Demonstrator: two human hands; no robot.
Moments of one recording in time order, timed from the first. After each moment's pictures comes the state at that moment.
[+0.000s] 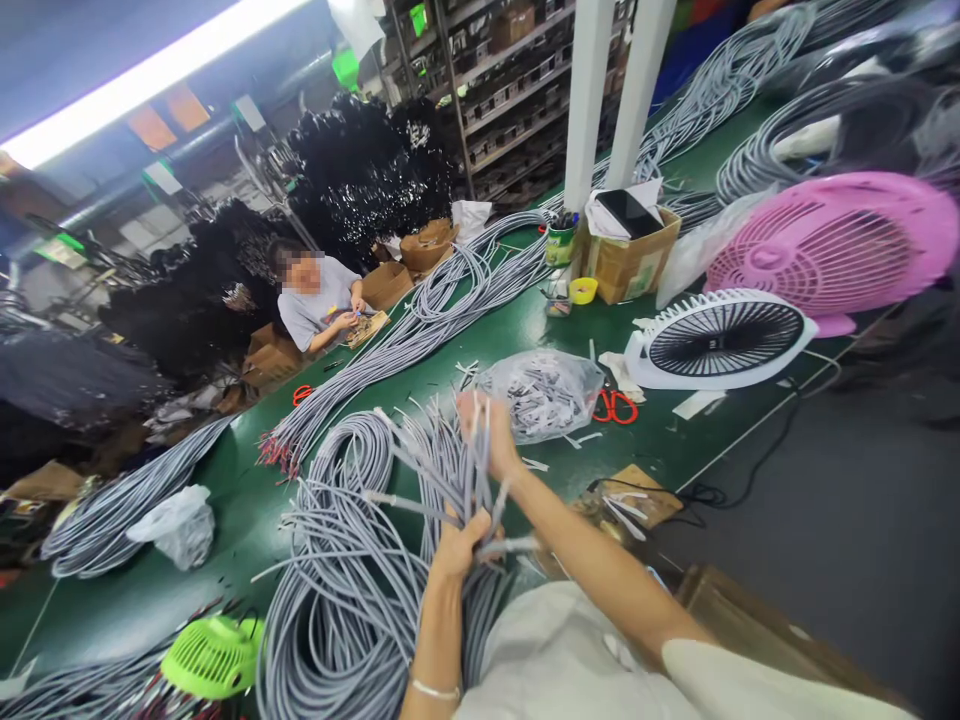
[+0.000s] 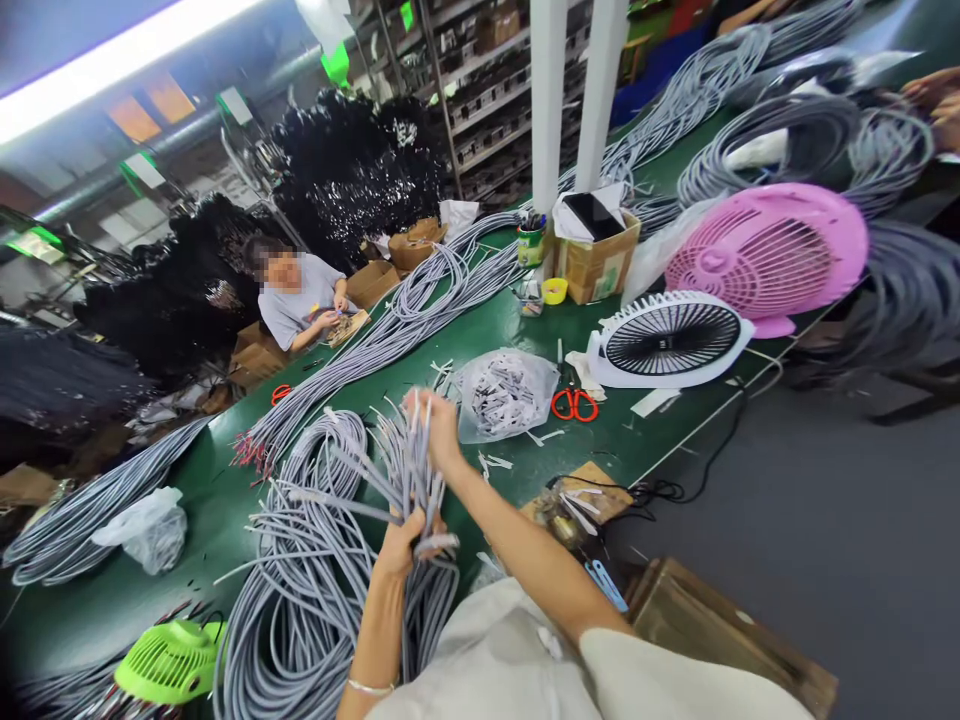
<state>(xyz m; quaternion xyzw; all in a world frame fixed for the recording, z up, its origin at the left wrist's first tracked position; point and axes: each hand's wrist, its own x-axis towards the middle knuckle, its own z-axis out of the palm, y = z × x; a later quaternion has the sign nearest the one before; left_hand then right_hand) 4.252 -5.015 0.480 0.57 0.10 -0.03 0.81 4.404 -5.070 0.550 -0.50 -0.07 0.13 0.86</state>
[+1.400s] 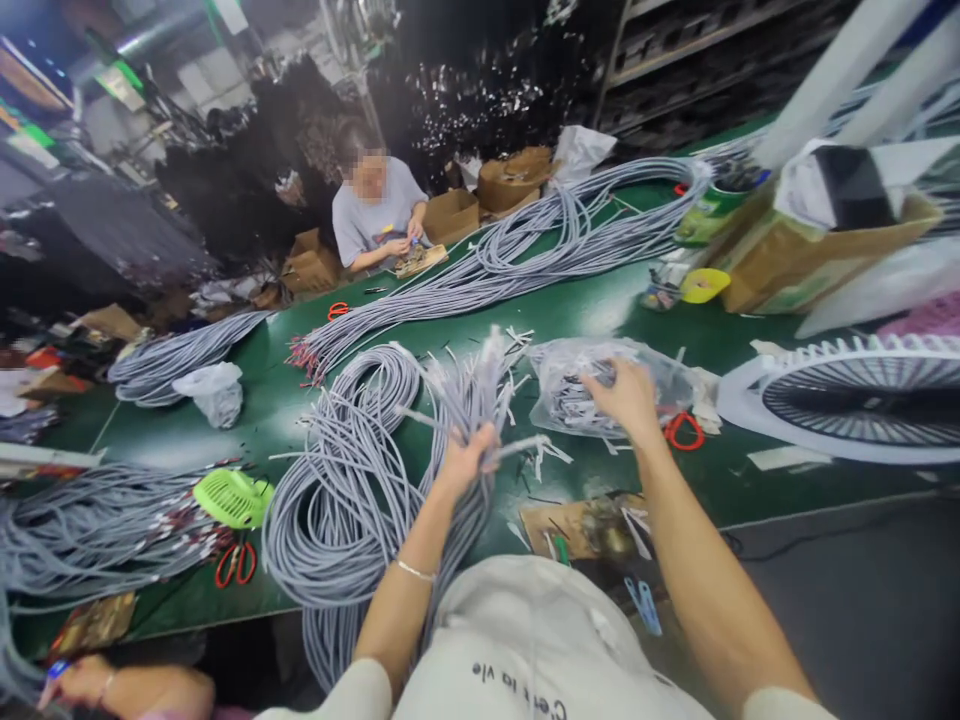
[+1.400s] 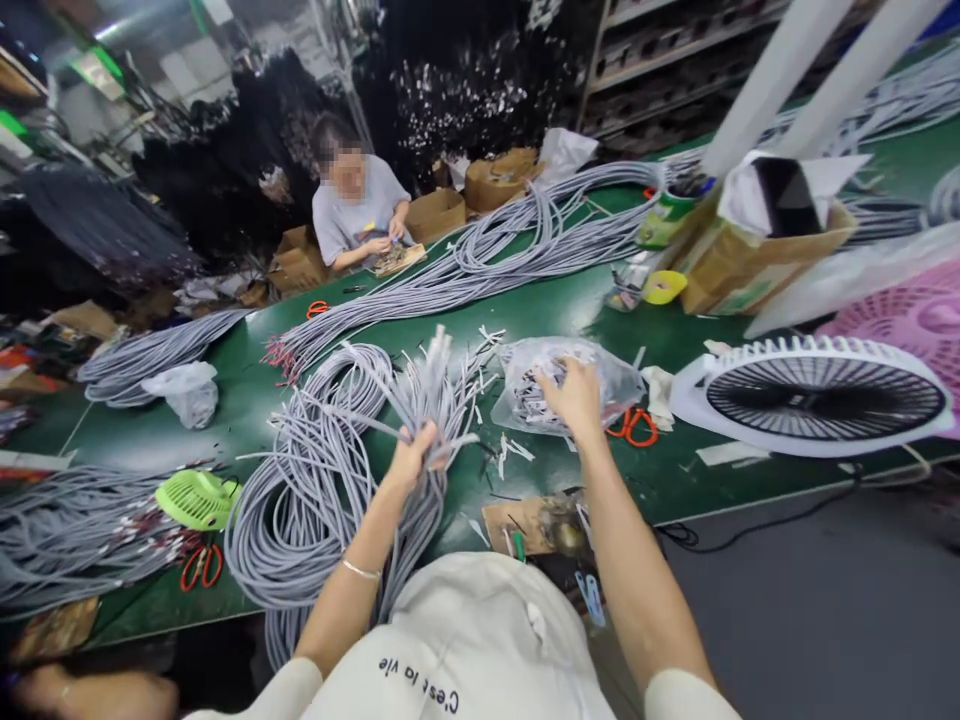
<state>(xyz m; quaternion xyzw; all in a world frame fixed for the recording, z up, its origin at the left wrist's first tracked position) 4.285 -5.008 0.497 0.55 0.25 0.12 0.79 4.491 -5.156 0.457 -0.89 -0.14 -0.05 0.42</state>
